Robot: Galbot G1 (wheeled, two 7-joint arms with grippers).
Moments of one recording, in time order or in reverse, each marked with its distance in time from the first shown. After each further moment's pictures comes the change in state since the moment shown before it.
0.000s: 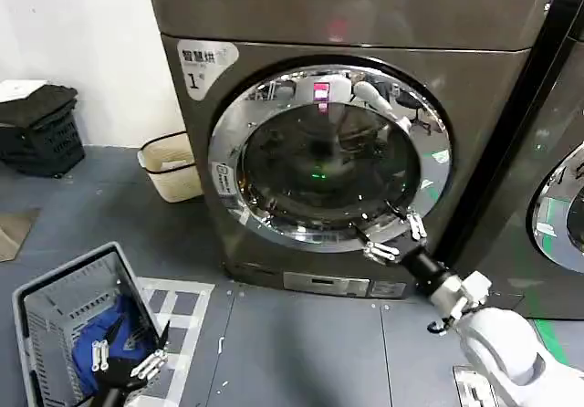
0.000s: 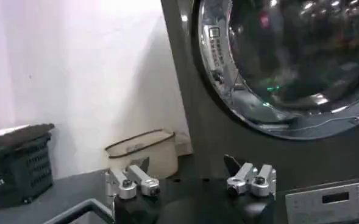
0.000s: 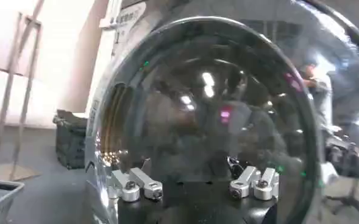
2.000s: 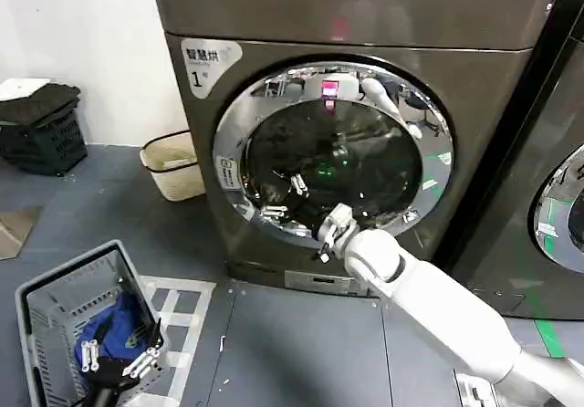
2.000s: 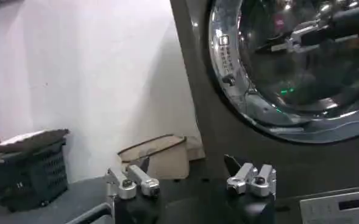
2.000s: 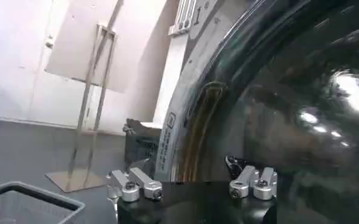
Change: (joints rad) left arm 0.008 -0.037 -0.028 -0.022 0.012 -0.010 0.005; right arm 0.614 0.312 -0.584 -0.404 0.032 -0.045 0.012
